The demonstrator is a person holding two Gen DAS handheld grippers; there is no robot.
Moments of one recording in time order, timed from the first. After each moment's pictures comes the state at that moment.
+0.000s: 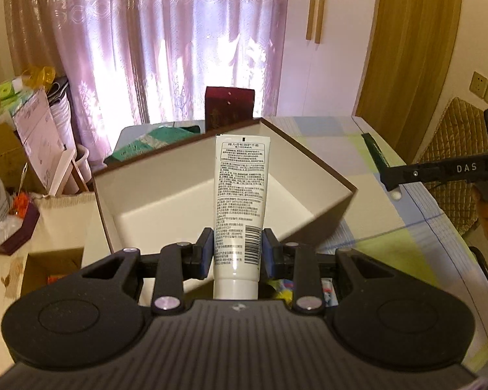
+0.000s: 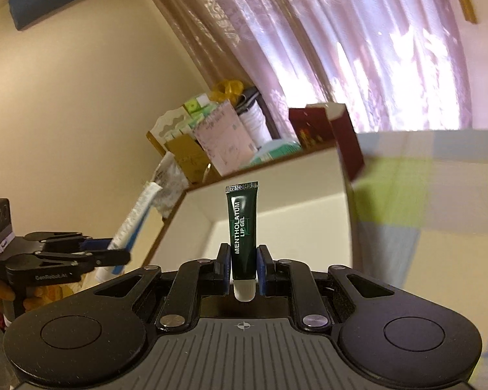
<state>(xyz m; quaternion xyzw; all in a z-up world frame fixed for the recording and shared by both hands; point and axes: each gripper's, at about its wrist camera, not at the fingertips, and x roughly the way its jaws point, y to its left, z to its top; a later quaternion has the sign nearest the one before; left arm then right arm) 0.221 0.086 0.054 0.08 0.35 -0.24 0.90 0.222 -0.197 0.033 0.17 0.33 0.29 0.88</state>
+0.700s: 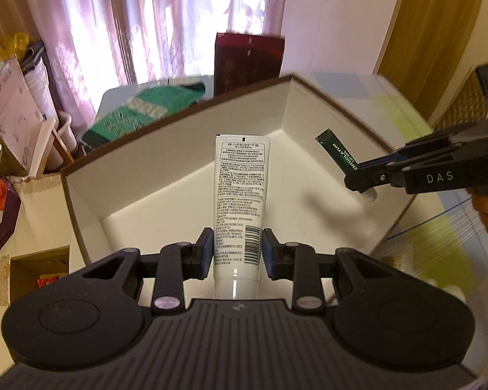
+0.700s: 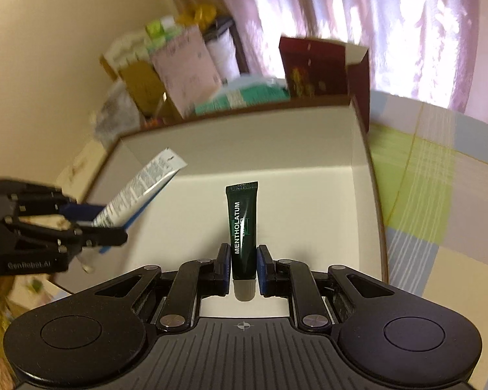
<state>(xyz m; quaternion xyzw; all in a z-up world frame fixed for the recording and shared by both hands) 0.343 0.074 -0.010 0.11 0.44 -0.25 0.85 0.342 -0.116 -0.033 0.05 0.46 0.24 0.85</state>
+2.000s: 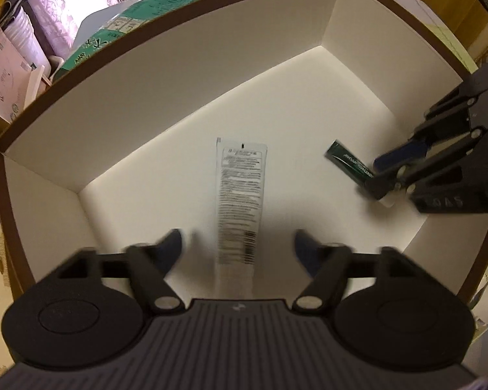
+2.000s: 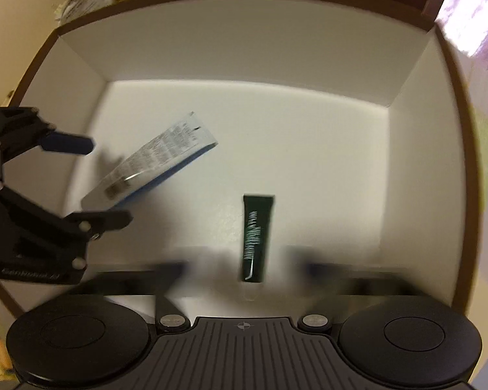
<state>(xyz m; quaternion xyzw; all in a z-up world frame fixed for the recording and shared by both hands) 0.415 0.049 -0.093 0.17 0.56 -0.22 0.78 0.406 -0.065 -0.095 -0.07 0.61 0.22 0.76</state>
